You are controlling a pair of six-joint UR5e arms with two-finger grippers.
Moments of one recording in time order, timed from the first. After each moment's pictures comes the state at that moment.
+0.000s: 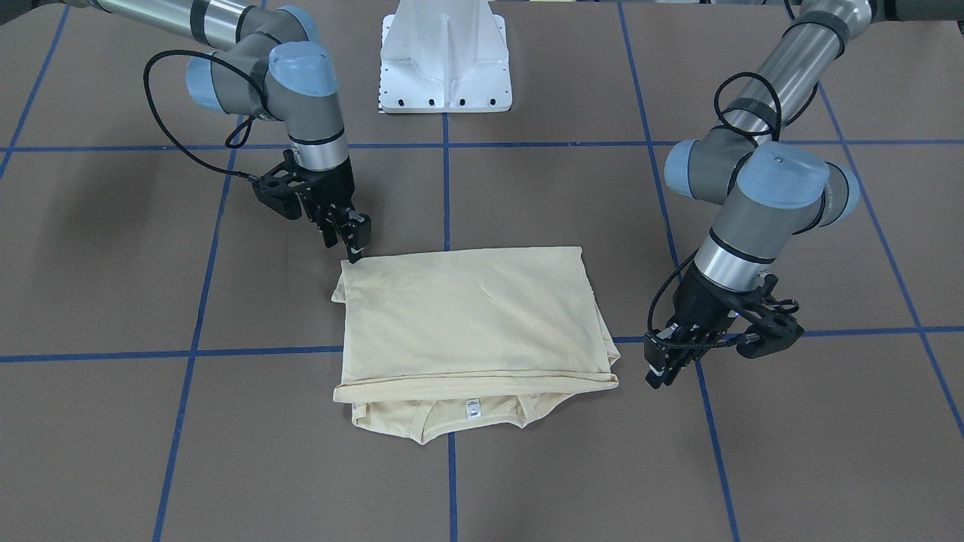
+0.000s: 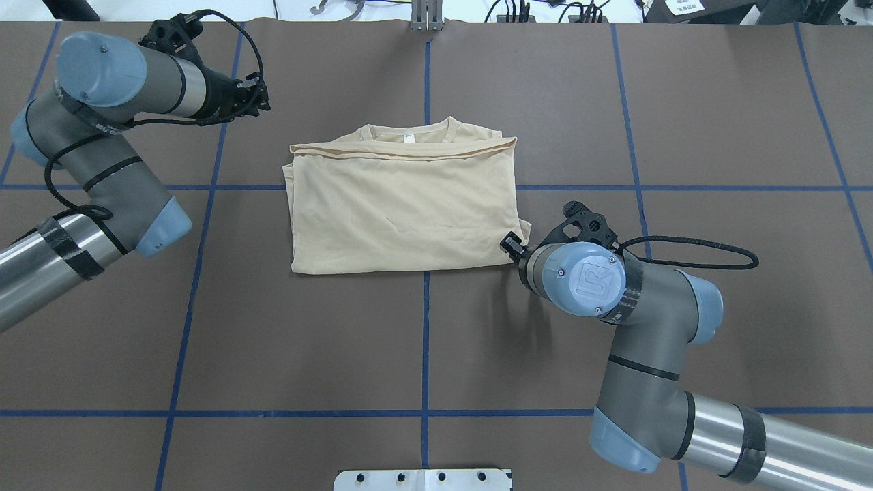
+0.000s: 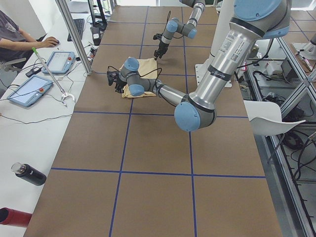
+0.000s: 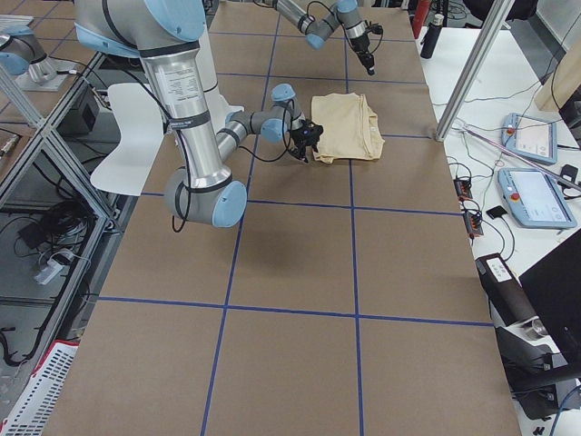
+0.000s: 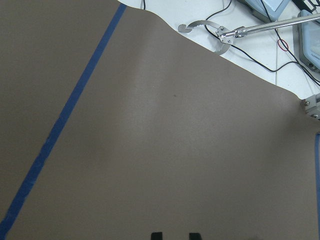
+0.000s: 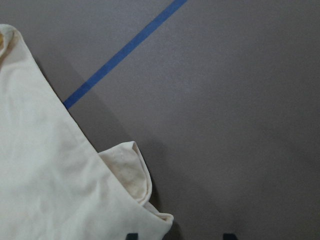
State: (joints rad) left arm -0.88 -2.11 -1.36 -2.35 -1.84 -1.45; right arm 0.41 -1.16 1.75 -1.33 1.50 2.02
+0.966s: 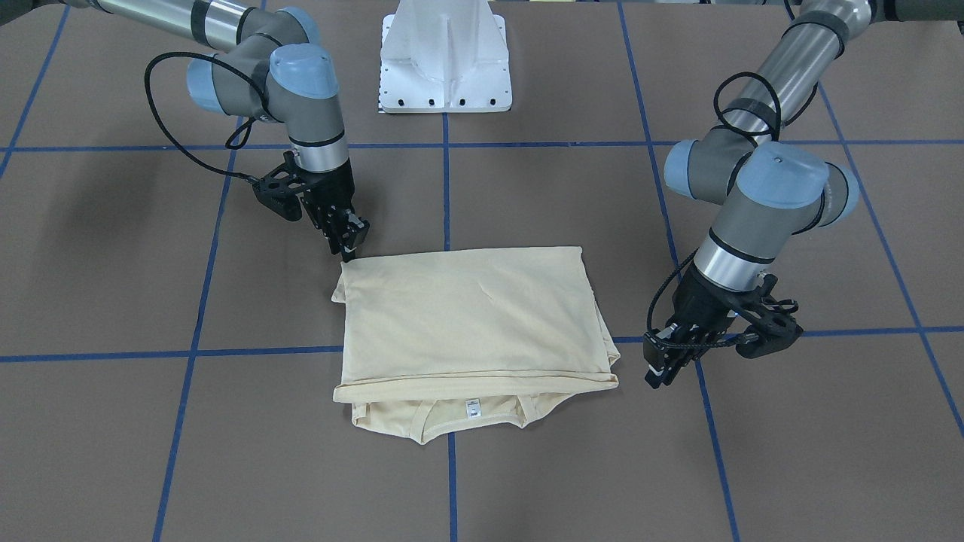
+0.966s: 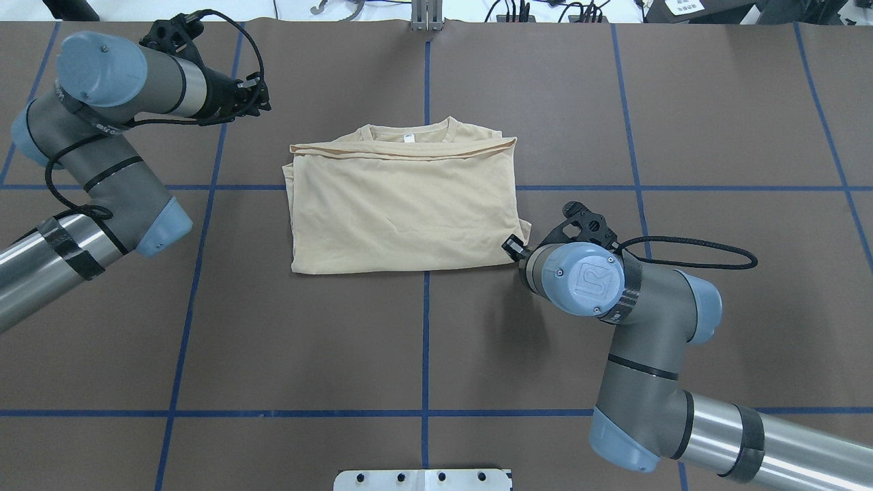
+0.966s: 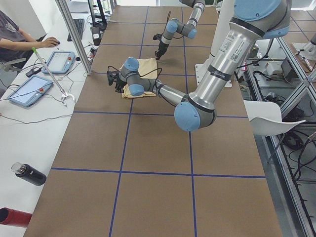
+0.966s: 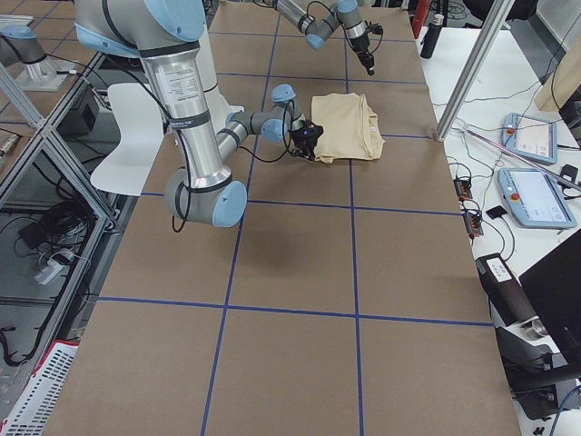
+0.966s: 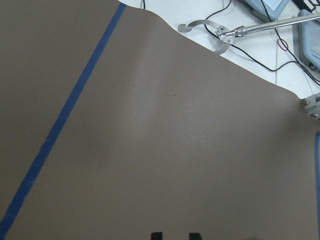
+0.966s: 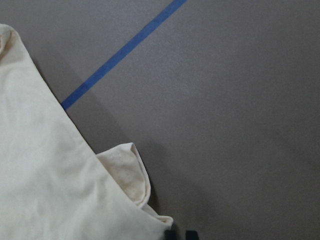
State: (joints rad) left arm -0.88 -2.11 -1.36 -2.35 -1.84 -1.45; right arm 0.41 -1.16 1.75 -1.33 1.50 2.02
